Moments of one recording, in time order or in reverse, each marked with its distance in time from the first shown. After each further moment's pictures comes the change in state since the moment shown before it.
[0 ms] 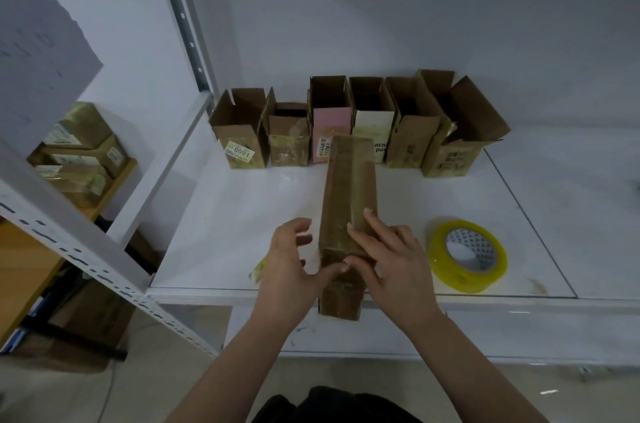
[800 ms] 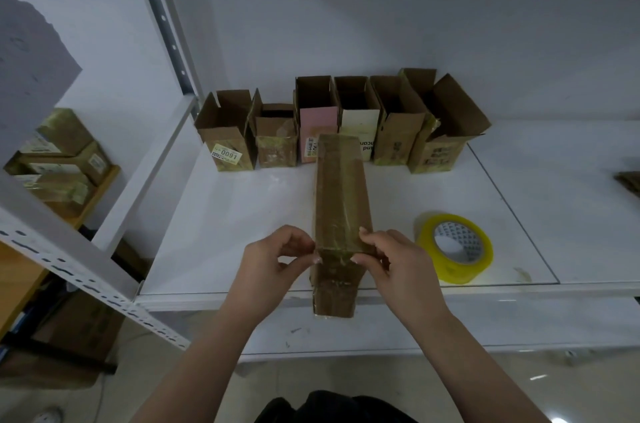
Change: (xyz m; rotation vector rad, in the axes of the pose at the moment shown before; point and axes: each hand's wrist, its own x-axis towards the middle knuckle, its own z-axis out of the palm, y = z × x) left_hand 0.009 -0.004 -0.027 -0.022 -0.153 0.165; right_hand -0.002 -0.008 -0.025 0.176 -0.063 0.183
